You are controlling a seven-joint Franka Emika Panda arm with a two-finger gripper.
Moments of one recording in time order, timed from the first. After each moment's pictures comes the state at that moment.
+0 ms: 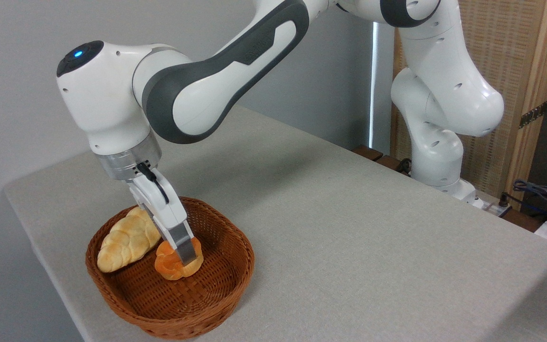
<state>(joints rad) -0.09 0.36 -0.09 -1.55 -0.03 1.80 0.67</state>
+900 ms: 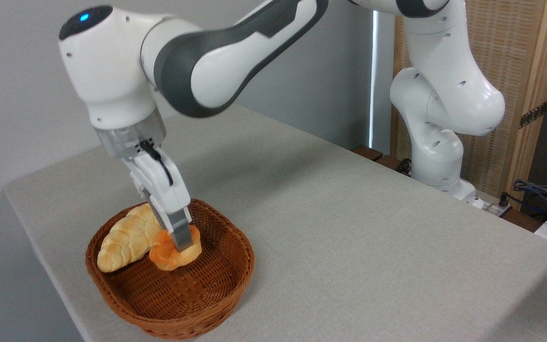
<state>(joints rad) -0.04 0.29 -0.08 -1.54 -0.06 1.76 0.74</state>
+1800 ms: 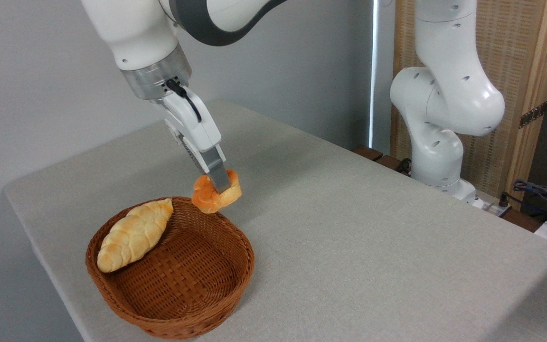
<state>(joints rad) -0.06 0.13 -0.10 -1.58 -0.06 1.49 0.75</state>
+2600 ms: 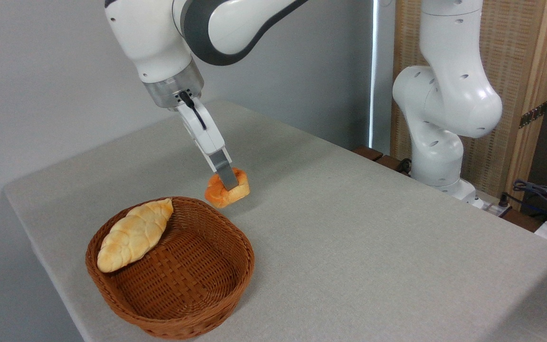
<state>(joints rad) -0.18 0.03 -0.10 -1.84 -0.06 1.63 0.76</state>
